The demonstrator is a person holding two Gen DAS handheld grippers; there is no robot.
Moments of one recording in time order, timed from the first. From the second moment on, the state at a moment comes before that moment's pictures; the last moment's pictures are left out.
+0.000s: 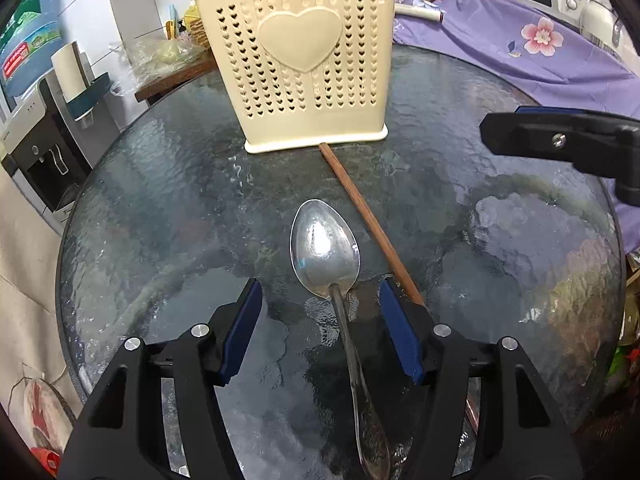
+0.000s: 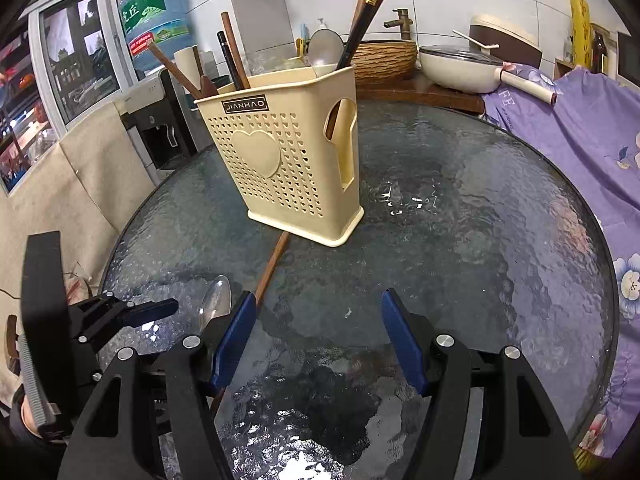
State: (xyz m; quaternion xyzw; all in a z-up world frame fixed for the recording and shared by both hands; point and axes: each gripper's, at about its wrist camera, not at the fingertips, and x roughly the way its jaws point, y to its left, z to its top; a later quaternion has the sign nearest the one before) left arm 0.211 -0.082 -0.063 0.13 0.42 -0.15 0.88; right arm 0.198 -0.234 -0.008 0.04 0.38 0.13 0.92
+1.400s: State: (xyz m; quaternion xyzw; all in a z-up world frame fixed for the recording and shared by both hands) left arm 0.252 -0.033 -0.061 0.07 0.44 -0.17 0.88; right arm 0.268 -0.157 -0.047 -0.02 0.48 0.11 0.87
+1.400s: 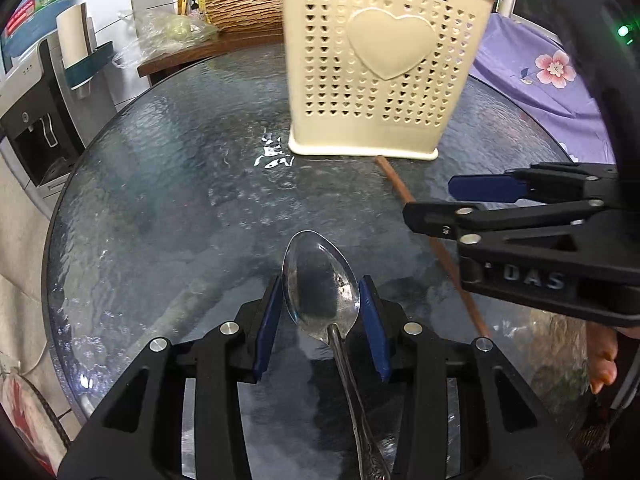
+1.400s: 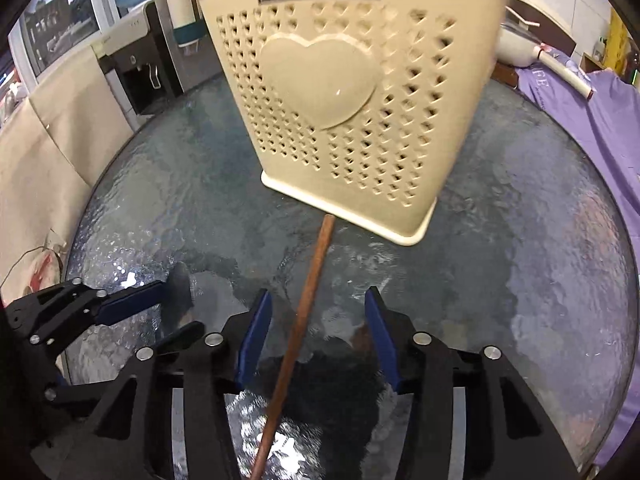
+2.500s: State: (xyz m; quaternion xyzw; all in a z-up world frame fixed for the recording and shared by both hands) left arm 0.244 -0.040 -0.061 0.07 0.45 -0.10 0.88; right arm 0.273 -0.153 -0.053 -0.04 0.48 0.12 0.87
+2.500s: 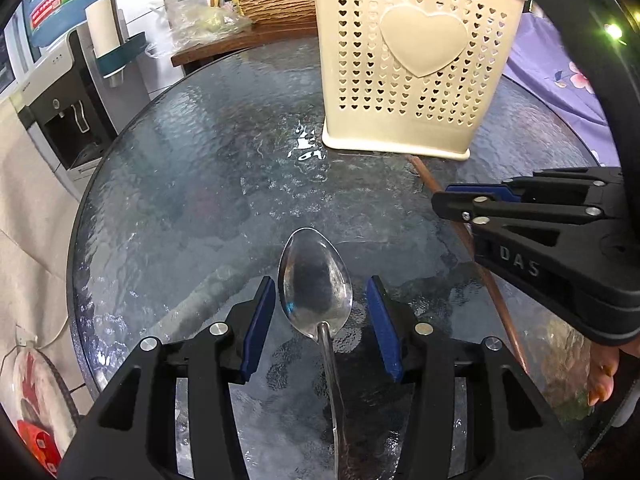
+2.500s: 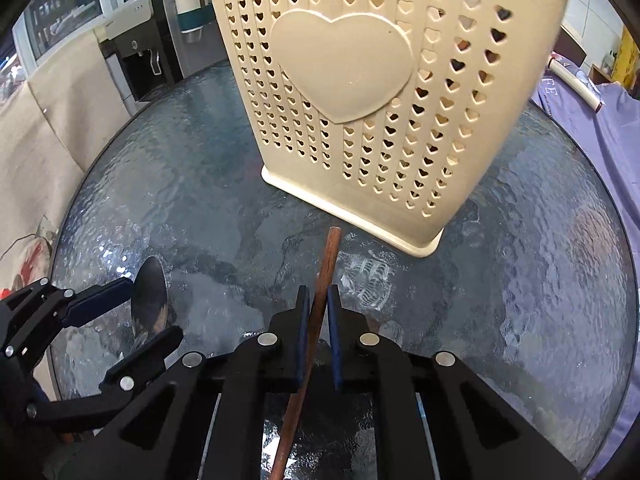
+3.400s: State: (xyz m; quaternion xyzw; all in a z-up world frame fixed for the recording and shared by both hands) left arm 0.254 -0.038 -0.061 0.06 0.46 -0.08 0.88; right arm 0.245 -0.178 -0.037 -0.01 0.45 0.15 0.88
